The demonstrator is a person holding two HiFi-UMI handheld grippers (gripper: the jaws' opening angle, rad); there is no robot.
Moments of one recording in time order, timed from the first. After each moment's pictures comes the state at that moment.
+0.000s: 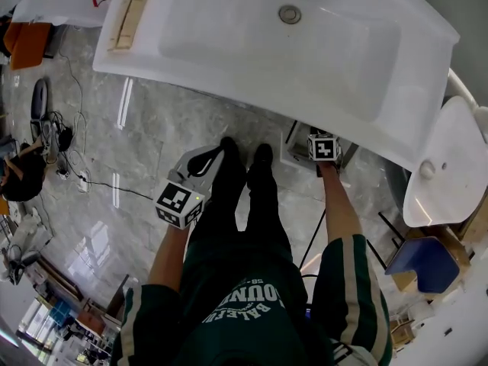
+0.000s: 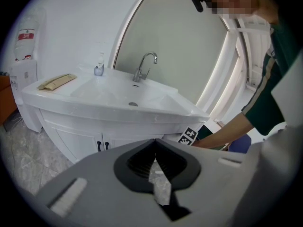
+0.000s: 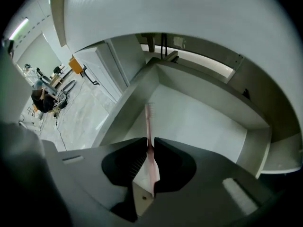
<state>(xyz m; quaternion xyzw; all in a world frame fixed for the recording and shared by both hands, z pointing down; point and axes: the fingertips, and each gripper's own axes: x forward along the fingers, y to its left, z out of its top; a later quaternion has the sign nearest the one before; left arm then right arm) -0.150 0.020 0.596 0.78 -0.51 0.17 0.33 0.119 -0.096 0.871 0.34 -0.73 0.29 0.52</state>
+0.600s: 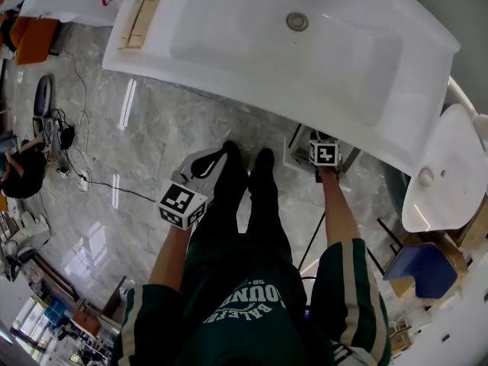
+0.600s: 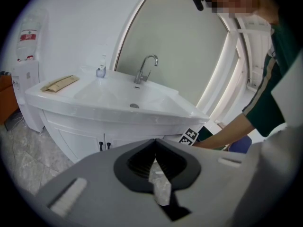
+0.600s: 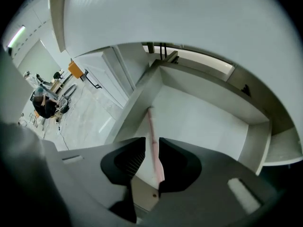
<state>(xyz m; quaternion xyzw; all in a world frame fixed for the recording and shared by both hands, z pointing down) -0.157 0.027 0.586 0.78 -0.51 0.17 0.33 0.111 -0.088 0.857 0.35 -0.72 0.31 0.51</state>
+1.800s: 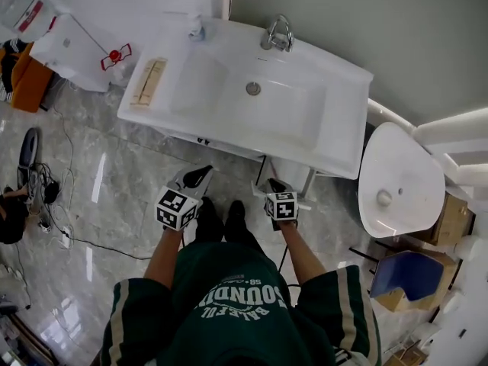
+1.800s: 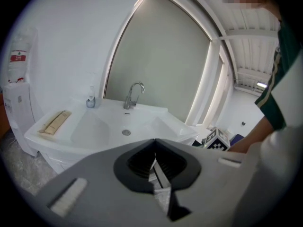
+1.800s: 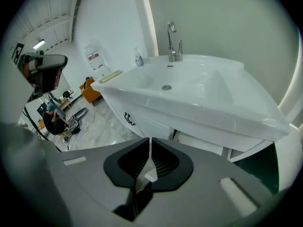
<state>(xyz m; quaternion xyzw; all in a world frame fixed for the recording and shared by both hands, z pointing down) -0.160 0.008 0.462 0.82 -0.50 0.13 0.24 0.048 -0.019 0.619 0.39 -0.80 0.28 0.37</state>
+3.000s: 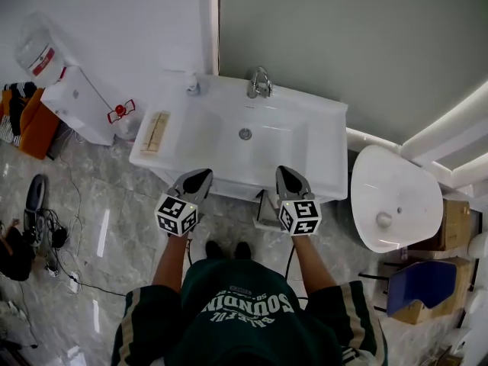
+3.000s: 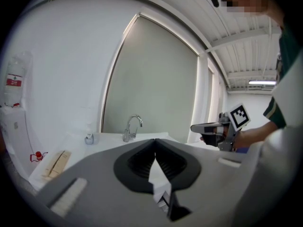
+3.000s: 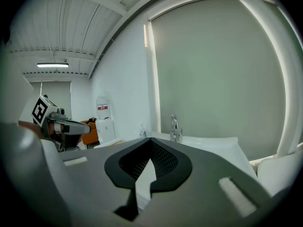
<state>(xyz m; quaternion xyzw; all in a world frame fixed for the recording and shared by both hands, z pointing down) -0.180 -0.042 0.337 0.85 -0.51 0.05 0.13 0.015 -0.098 0.320 0.45 -0.89 0.09 0.09</state>
